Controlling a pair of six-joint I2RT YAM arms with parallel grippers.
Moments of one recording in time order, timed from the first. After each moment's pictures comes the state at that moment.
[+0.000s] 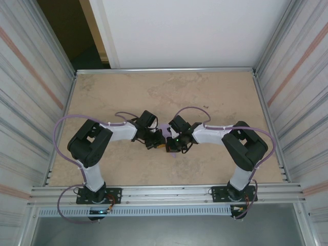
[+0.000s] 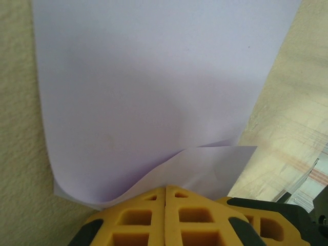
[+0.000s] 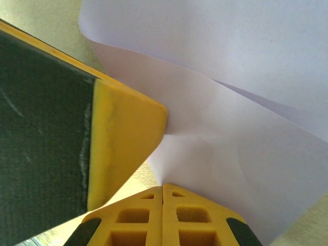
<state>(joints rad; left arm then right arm) -0.64 1.82 0.92 -0.21 0.53 -0.91 0.78 1.75 0.91 -0.33 -0.36 0.64</state>
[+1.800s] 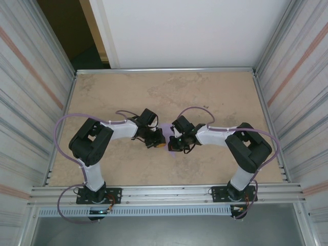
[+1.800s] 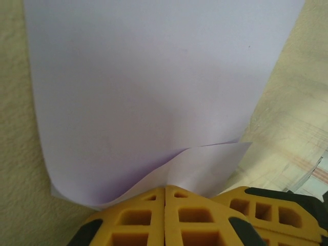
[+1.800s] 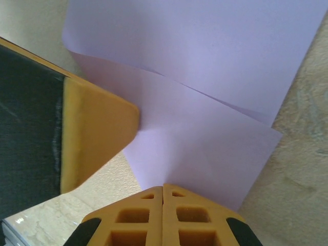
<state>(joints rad) -0.63 1.84 0.97 -0.28 0.55 -0.89 0.76 1.71 0.86 -0.28 -0.34 0.67</state>
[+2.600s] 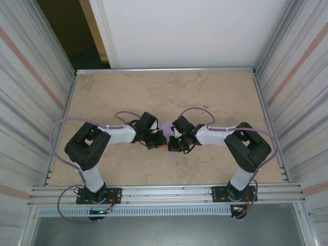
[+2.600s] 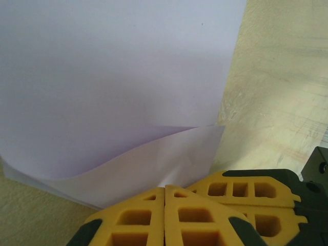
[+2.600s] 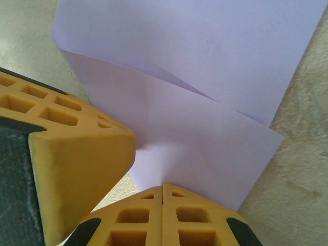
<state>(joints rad) -0.67 1.77 0.86 -0.11 0.52 -0.87 0.76 1.71 0.85 -0.26 -0.34 0.71</state>
